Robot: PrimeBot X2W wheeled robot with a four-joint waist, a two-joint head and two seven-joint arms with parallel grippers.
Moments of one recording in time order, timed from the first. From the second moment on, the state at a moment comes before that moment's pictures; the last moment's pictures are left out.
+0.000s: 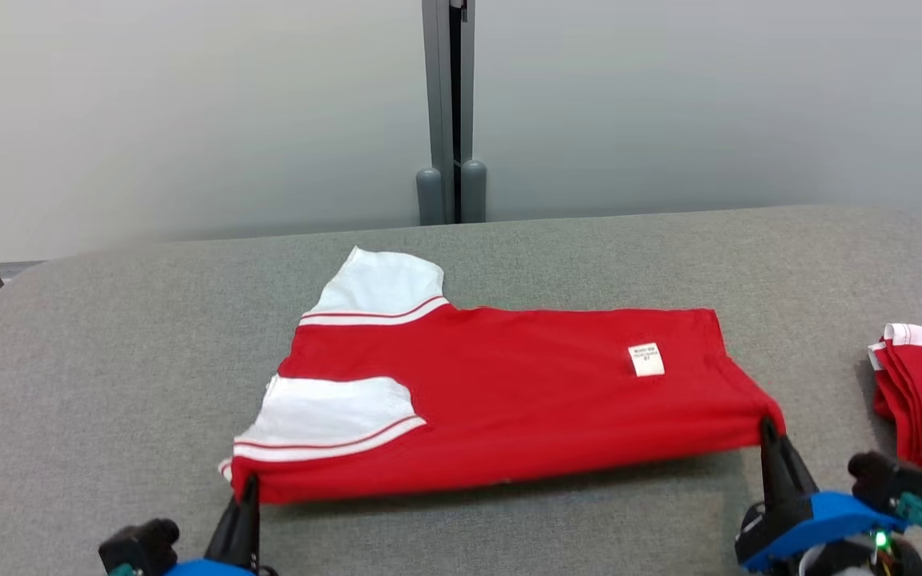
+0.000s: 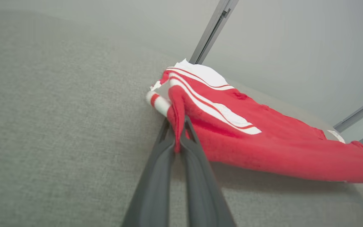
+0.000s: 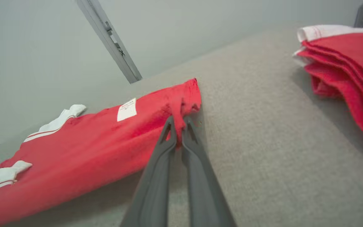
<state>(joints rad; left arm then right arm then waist) -0.09 0.20 -0.28 0.58 -0.71 -0.13 -0.26 -0.24 -0.05 -0.08 0.66 0.36 0.13 -0.26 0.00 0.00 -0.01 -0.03</state>
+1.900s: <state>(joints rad) -0.56 0.54 -0.67 0.42 -0.83 -0.13 -0.26 -0.91 -0.05 -0.60 1.15 -0.39 0.13 -0.26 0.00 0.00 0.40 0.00</state>
